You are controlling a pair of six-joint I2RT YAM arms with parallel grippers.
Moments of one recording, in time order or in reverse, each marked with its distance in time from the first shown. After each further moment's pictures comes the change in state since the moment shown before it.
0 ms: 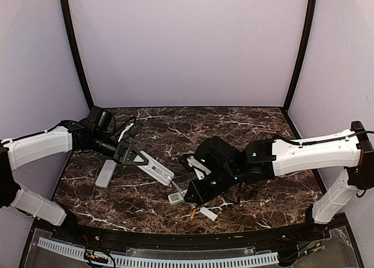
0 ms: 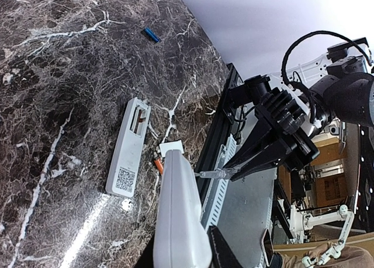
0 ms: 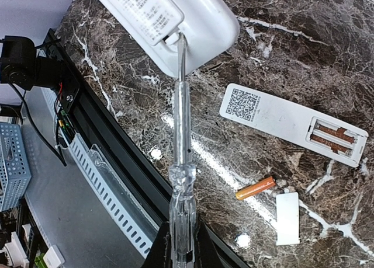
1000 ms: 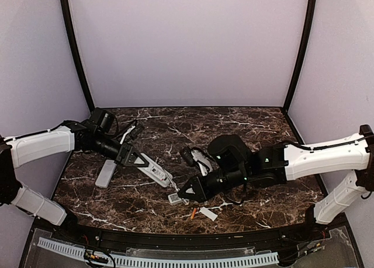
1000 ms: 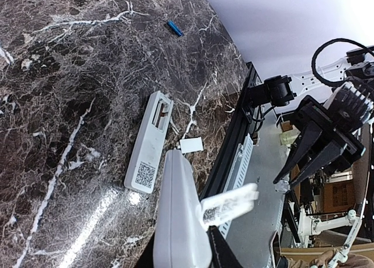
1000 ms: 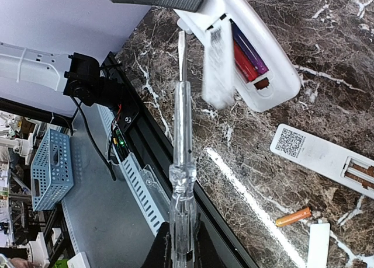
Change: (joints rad) left arm 0.000 0.028 0.000 -0.016 -0.066 0.011; right arm 0.000 -0.117 -0.153 0.293 -0.085 0.023
